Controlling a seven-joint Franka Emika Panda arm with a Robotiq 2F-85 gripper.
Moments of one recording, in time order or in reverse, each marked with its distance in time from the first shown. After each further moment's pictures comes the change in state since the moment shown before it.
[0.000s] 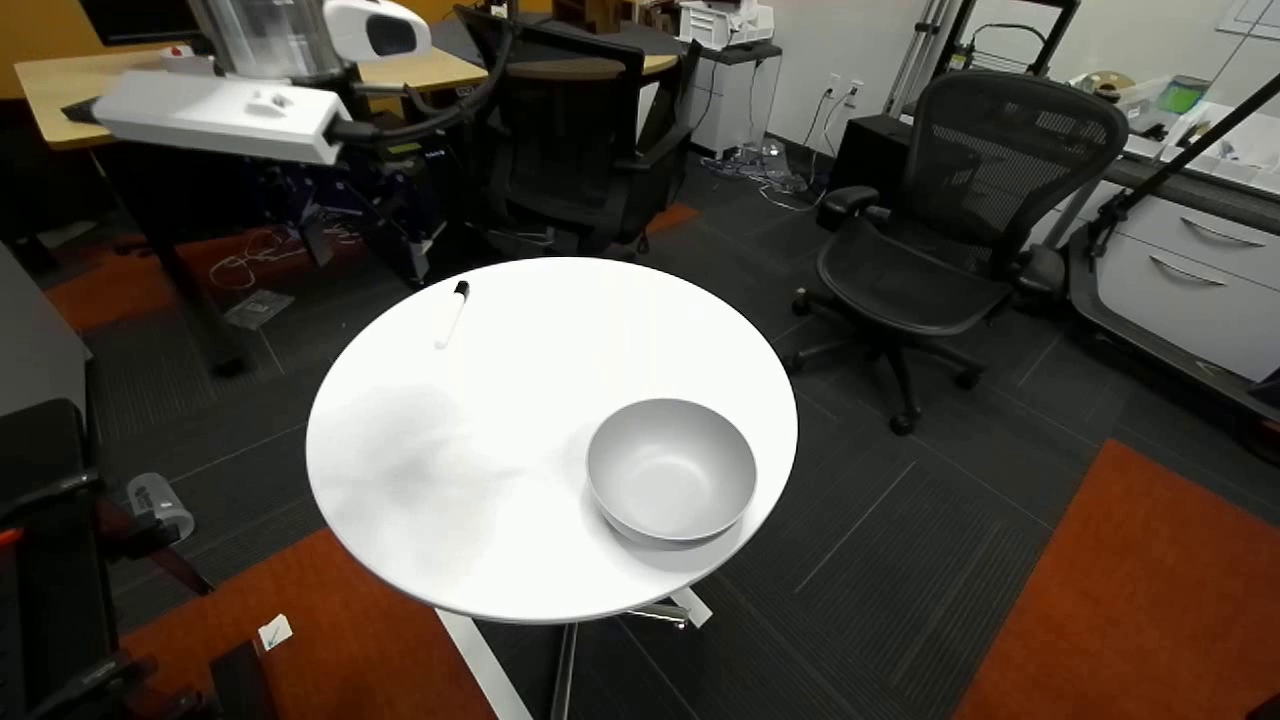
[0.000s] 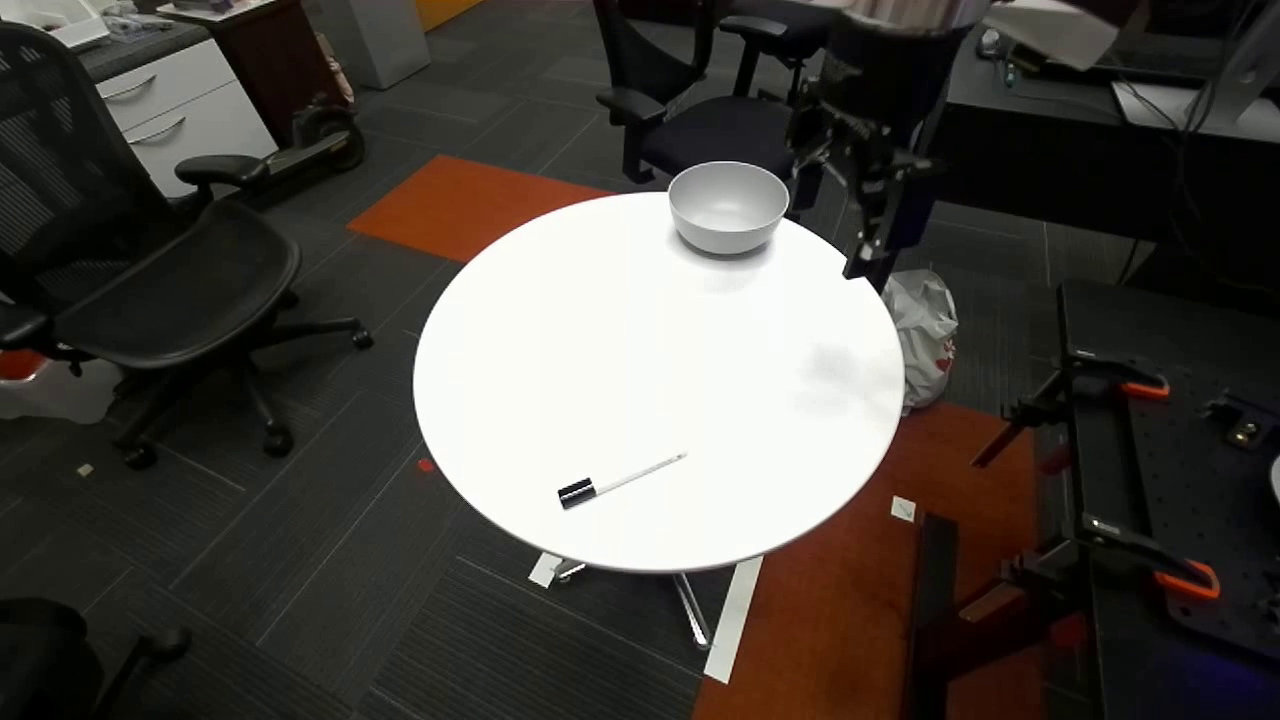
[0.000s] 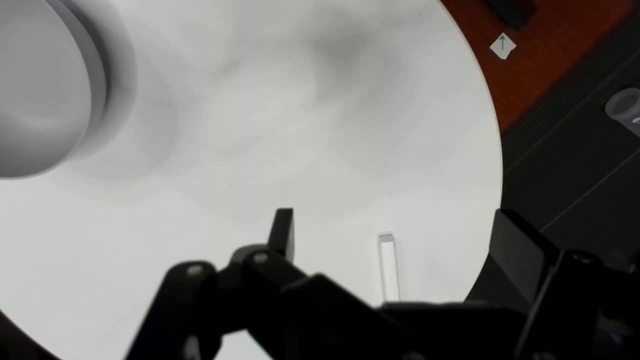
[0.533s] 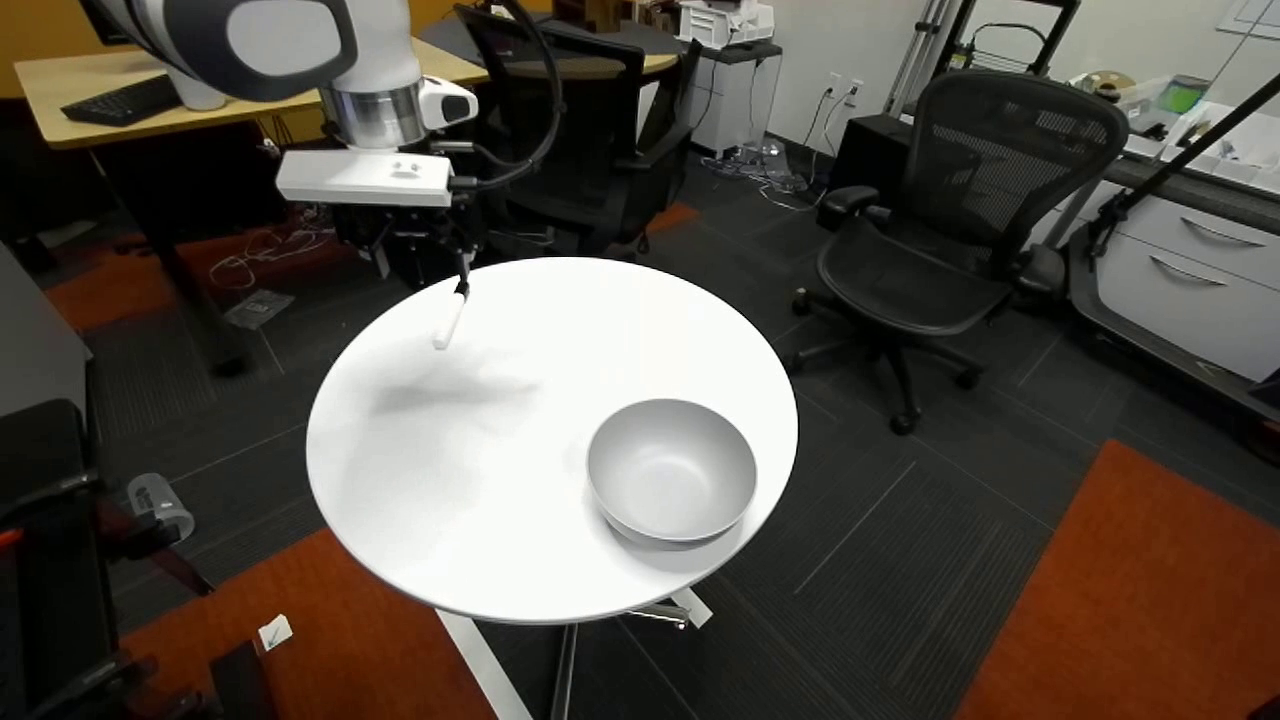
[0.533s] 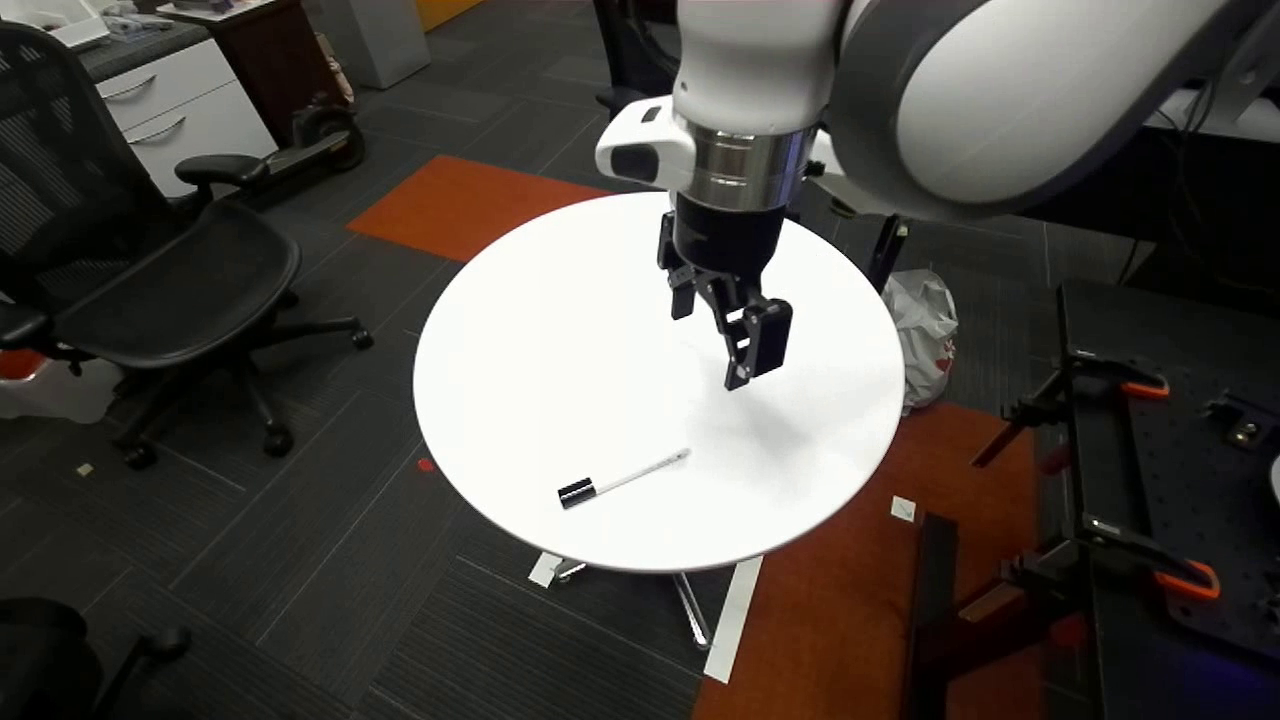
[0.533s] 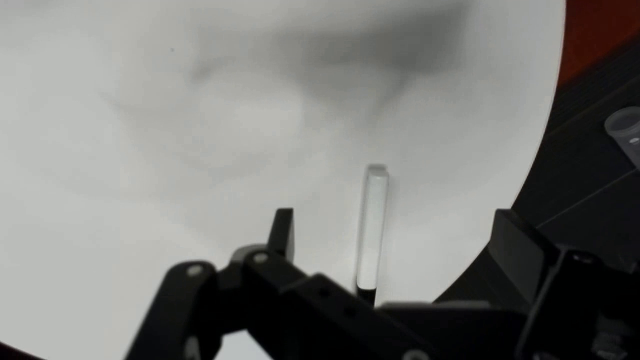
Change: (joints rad) arm -0.040 0.353 0.176 0.233 0.012 0.126 -0.075
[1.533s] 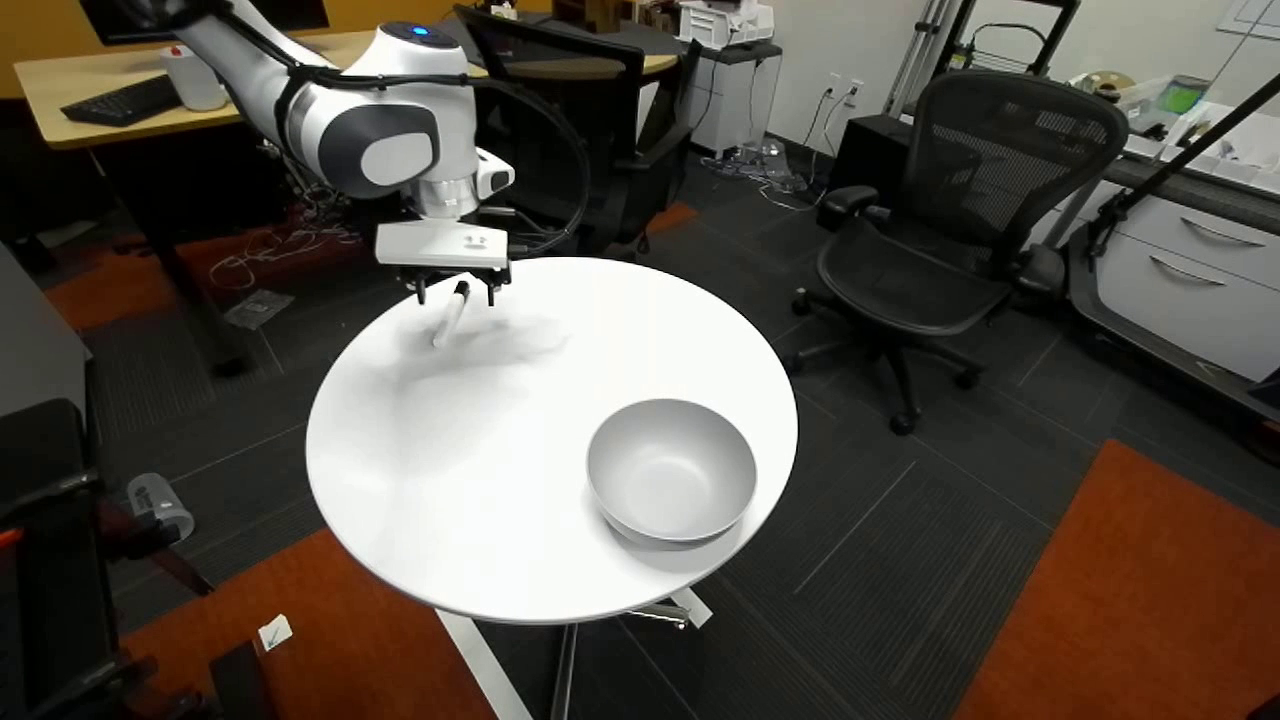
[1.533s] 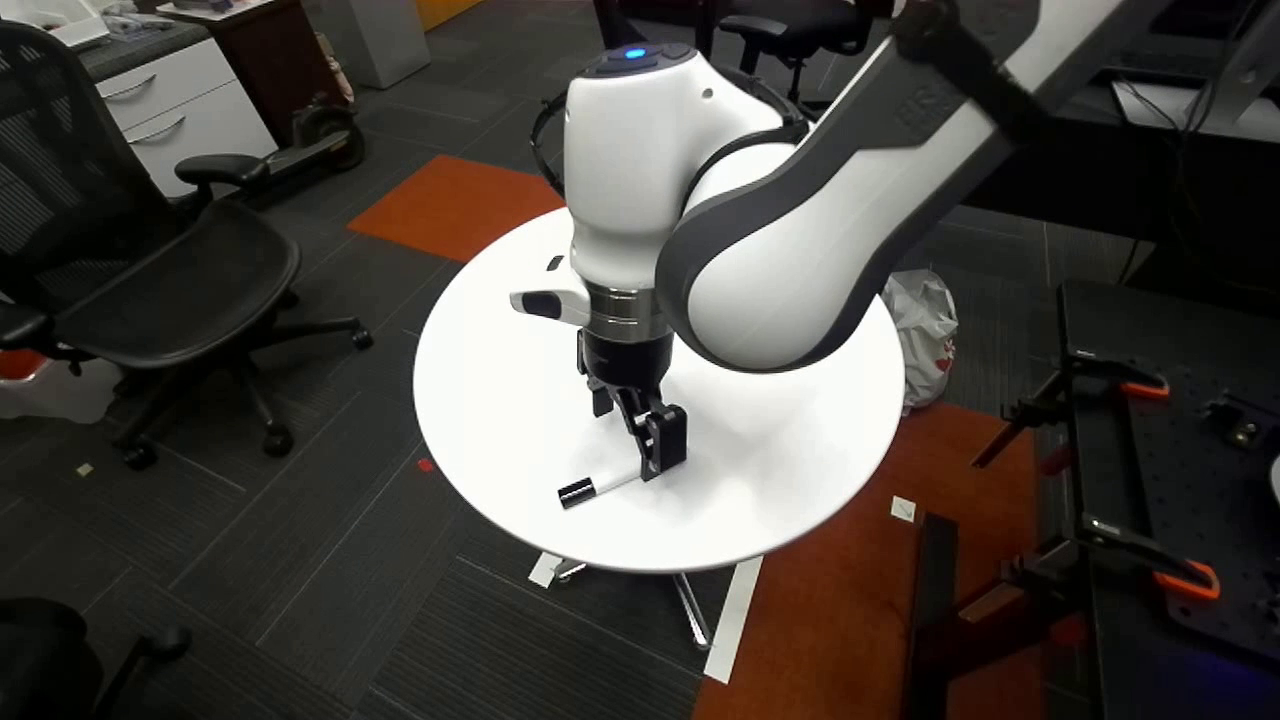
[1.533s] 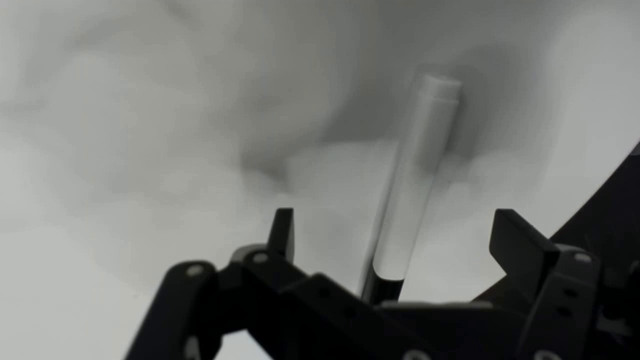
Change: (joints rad) arm -0.099 0.379 0.157 0.294 -0.010 0.069 -0.077
